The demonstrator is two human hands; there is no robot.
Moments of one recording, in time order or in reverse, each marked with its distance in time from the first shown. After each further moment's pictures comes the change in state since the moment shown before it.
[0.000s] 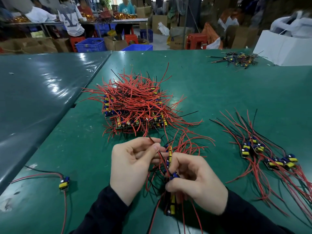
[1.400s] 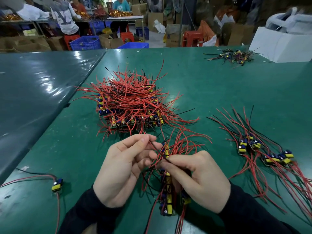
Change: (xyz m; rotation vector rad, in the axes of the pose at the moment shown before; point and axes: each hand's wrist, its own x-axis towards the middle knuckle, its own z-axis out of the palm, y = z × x) left_hand 0.004 0.022 -0.004 -0.344 -0.066 -0.429; right_hand 0.003 0.003 -0.012 -0.580 0.095 -0.318
